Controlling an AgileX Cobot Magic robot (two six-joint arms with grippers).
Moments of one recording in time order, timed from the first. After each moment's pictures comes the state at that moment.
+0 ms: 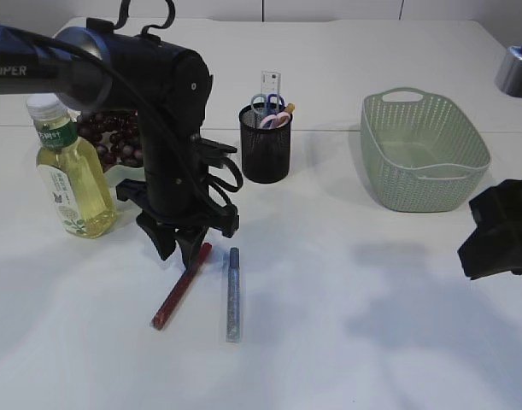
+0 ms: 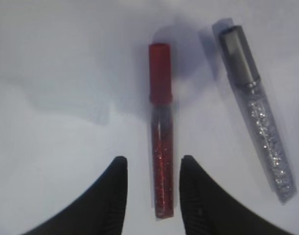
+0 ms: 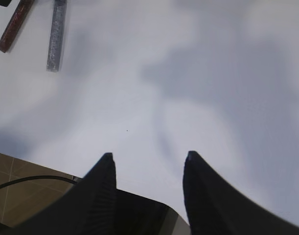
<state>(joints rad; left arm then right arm) -0.57 2.22 -1.72 0.02 1.22 -0.20 0.38 1.13 -0.92 0.14 1.04 0.19</state>
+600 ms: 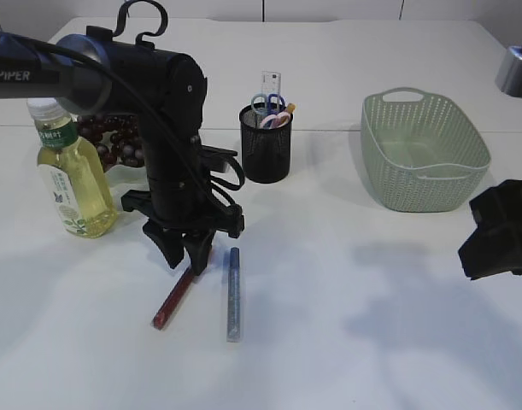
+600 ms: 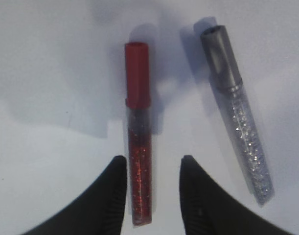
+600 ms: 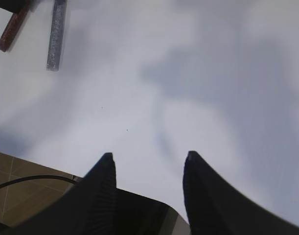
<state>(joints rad) -0.55 2.24 -1.72 -0.07 1.20 -0.18 0.38 1.13 -0.92 0.14 1.04 0.19</state>
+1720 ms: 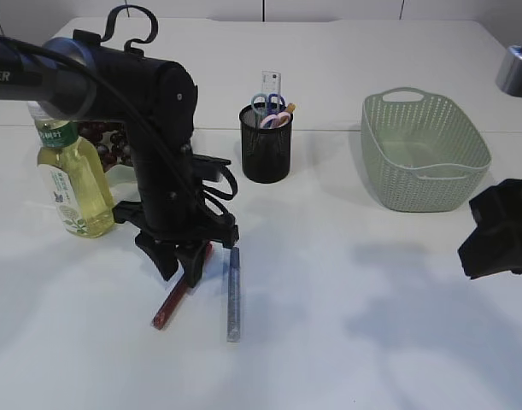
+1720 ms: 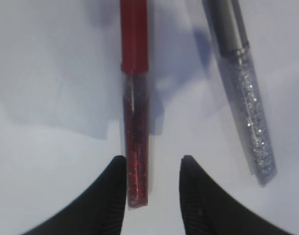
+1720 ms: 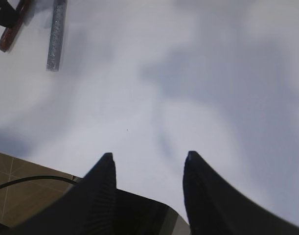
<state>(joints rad) -0.55 2.20 -1.62 -0.10 1.17 -0.18 0.38 1.13 -0.92 0.14 1.04 0.19</state>
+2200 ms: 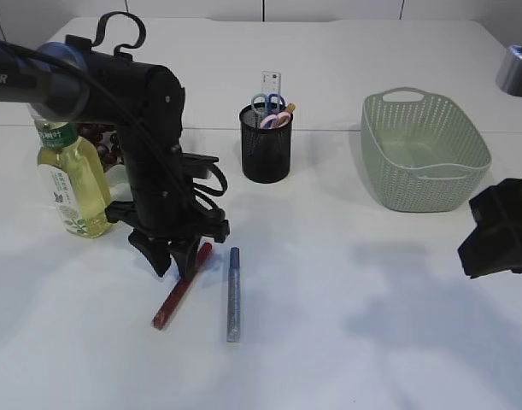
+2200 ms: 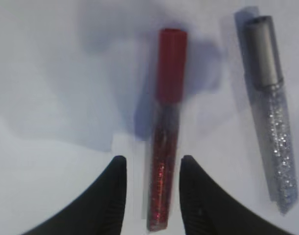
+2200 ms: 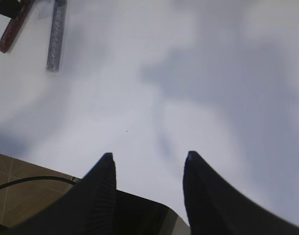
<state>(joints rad) -0.52 2.21 -1.61 -0.11 1.12 -0.18 0.38 1.13 -0.92 0.14 1.04 0.19</state>
